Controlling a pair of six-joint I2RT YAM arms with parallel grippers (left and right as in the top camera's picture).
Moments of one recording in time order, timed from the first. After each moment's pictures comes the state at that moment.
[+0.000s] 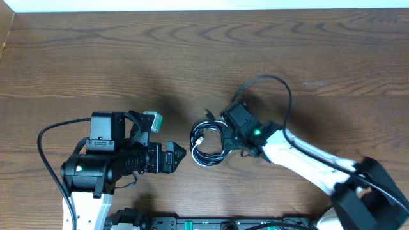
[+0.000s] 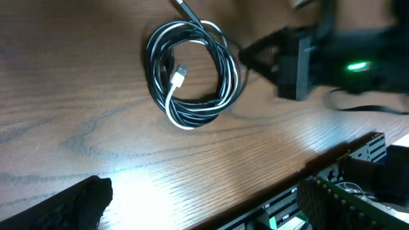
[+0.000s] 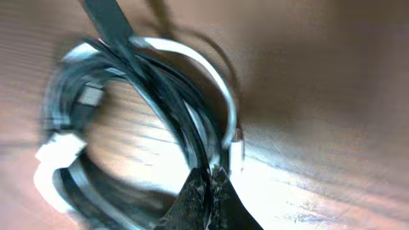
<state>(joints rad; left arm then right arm) -0.07 0.92 0.94 -1.18 0.54 -0.04 0.74 1.61 0.96 -0.47 -0.04 0.62</state>
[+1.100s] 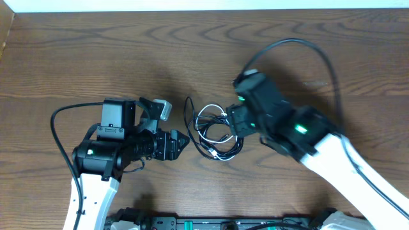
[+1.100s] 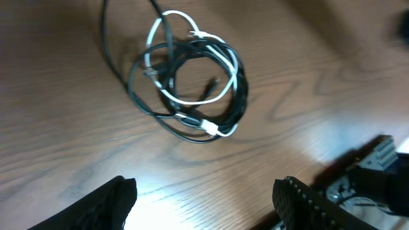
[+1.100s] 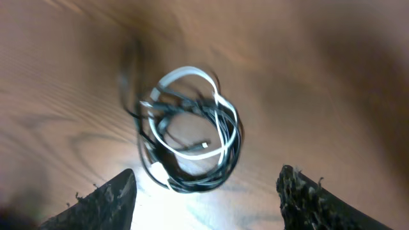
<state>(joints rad) -0.13 1.01 0.94 -1.01 0.53 -0.03 0.74 1.41 1.34 -0.93 0.12 0.41</state>
